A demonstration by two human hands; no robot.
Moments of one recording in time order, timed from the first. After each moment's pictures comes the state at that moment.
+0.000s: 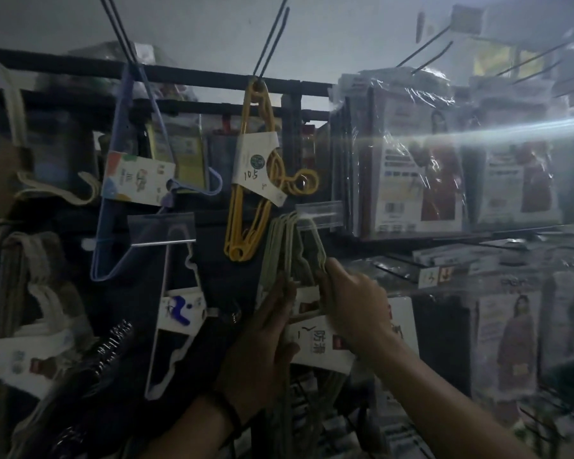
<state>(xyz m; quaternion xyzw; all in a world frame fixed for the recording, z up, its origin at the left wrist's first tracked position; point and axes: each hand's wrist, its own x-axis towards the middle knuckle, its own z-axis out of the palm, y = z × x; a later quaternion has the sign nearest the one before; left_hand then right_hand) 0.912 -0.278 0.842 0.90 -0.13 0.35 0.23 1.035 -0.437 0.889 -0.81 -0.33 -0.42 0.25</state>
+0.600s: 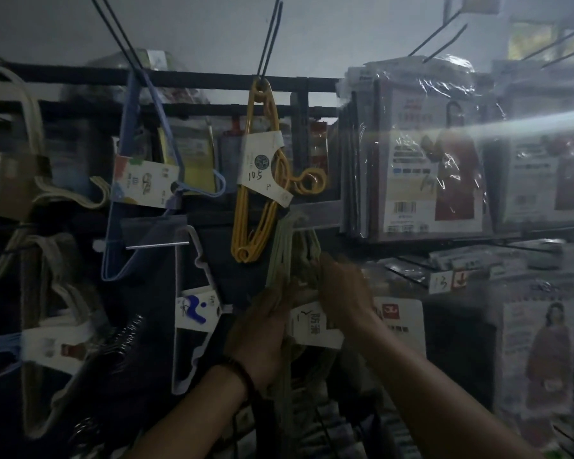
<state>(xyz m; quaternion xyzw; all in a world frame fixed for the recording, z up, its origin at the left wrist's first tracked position) 0.953 -0.268 0.855 0.96 -0.01 0.29 0.07 1.089 -0.405 0.897 -0.84 -0.33 -0.34 0.25</state>
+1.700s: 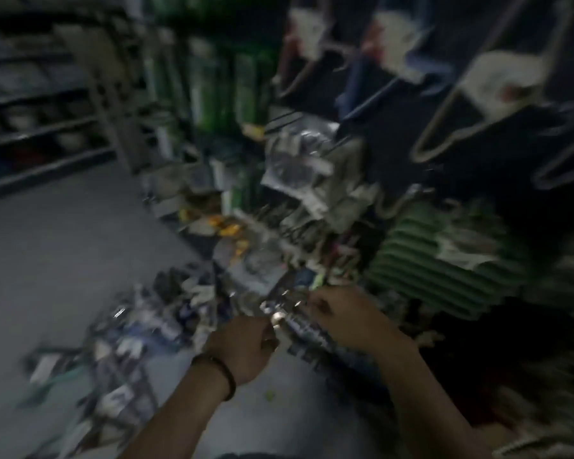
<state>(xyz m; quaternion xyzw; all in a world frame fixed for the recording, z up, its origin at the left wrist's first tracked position) 0.317 -0.248 0.558 0.79 0.55 0.02 0.28 0.547 -0.244 0.601 -0.64 -0.72 0.25 0.07</state>
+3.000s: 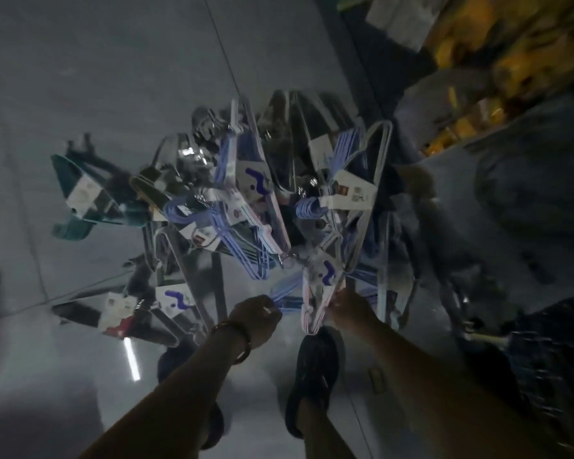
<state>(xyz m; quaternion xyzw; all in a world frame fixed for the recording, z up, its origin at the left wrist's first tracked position) -0.033 0.048 -0.121 0.37 0.72 -0.07 0.58 0.181 0.128 -0.174 -0.62 -0.55 0.48 -0.29</state>
